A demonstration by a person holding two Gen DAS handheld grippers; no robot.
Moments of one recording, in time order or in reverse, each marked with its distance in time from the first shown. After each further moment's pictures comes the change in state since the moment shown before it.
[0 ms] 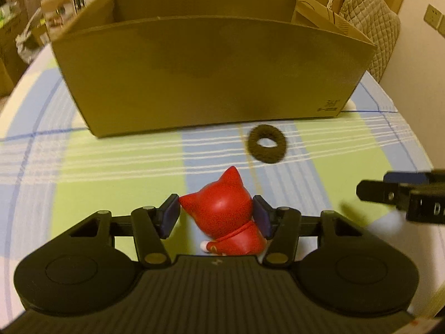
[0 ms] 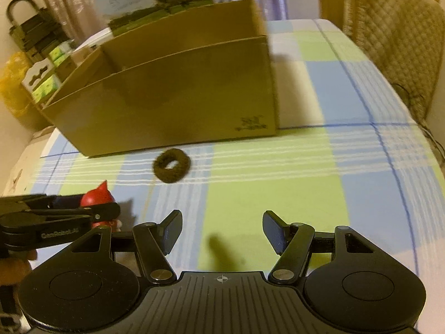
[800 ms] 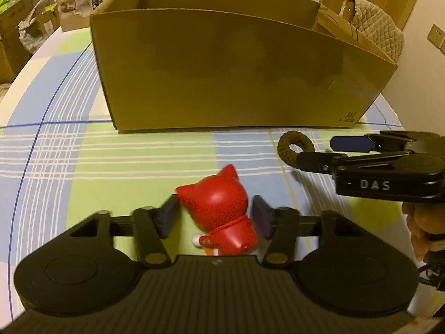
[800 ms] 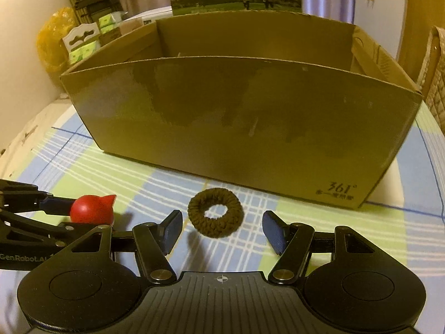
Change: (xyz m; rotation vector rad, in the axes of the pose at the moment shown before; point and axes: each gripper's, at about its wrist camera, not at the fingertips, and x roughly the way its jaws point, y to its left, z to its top) left arm 0.006 0.037 -0.001 -0.056 -0.011 -0.062; right arm 0.078 0.045 0.027 -0.290 -0.052 0.063
